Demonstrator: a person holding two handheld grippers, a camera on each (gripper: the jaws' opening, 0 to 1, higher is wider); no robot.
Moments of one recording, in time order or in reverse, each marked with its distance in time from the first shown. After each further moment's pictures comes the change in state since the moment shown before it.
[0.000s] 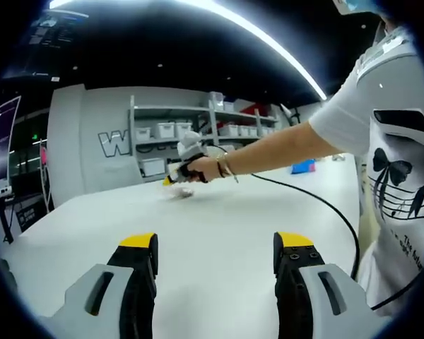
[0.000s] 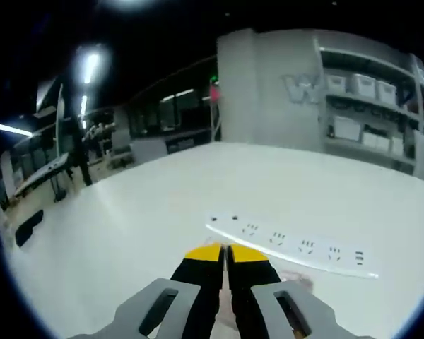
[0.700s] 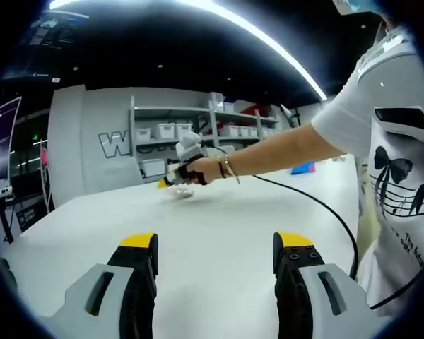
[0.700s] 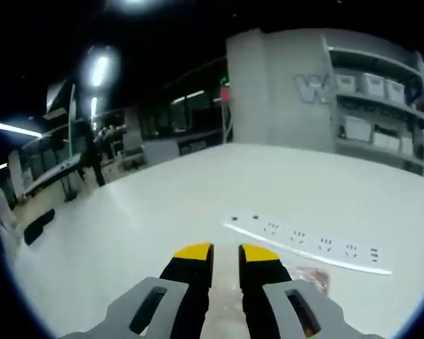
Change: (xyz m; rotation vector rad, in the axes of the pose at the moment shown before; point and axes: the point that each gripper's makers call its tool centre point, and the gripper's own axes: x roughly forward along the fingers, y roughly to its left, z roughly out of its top) left arm -0.001 -0.002 0.000 0.001 -0.004 0.001; right arm -0.014 0.034 -0.004 0.003 -0.022 0.074
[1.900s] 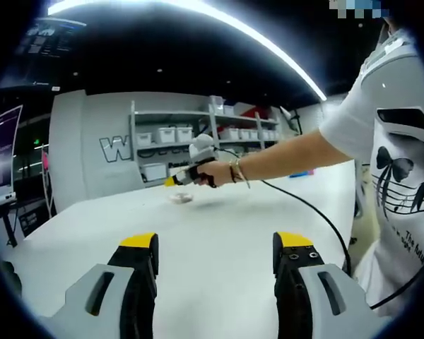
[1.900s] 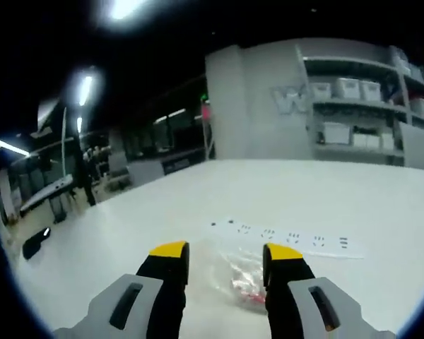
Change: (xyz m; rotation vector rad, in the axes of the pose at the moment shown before) left arm -0.010 -0.008 0.009 0.015 -0.019 0.011; right arm -0.037 -0.026 0.000 0.080 -0.094 -0.104
